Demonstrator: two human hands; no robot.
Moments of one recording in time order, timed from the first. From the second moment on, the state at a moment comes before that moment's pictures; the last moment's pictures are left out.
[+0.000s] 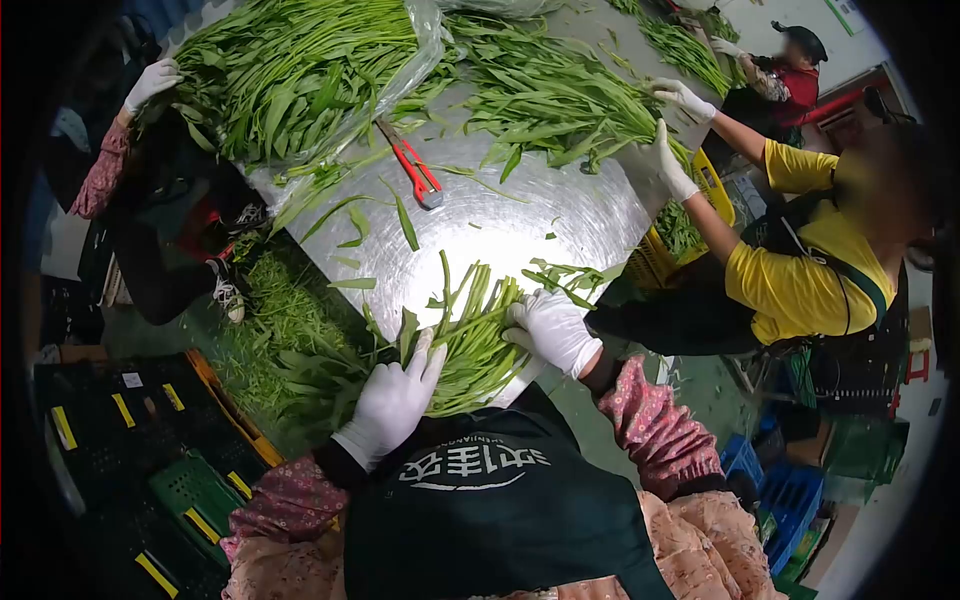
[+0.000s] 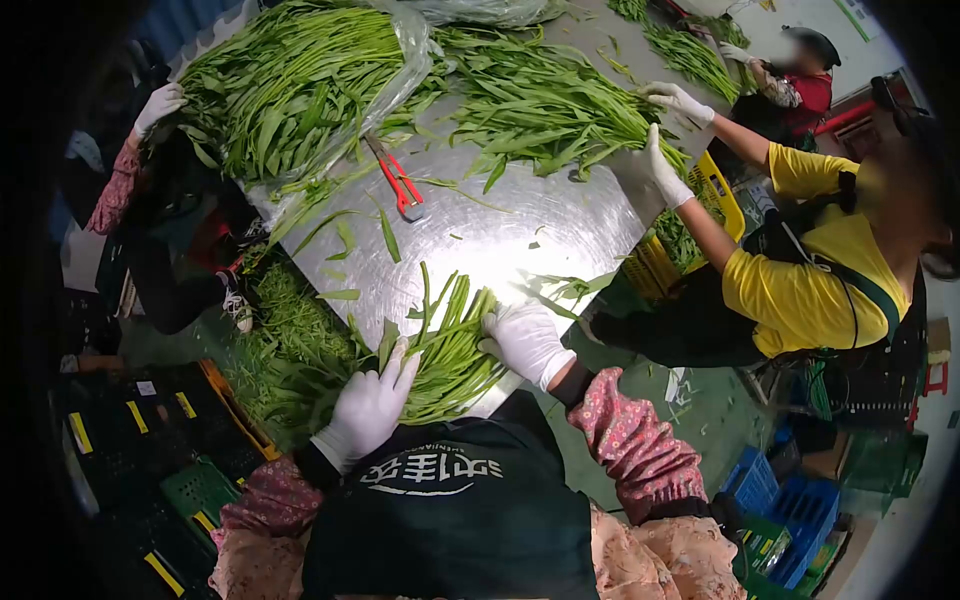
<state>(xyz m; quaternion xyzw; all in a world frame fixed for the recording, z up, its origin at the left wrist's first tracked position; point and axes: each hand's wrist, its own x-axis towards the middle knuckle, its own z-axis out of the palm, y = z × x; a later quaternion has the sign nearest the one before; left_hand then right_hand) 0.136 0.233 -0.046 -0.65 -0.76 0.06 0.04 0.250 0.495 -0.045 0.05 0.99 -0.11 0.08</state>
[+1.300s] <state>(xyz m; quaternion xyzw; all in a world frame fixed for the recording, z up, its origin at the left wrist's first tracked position) 0.092 0.239 -0.049 -0.68 -0.70 -0.15 -0.18 0.247 0.497 -0.046 -0.34 0.94 0.01 -0.07</state>
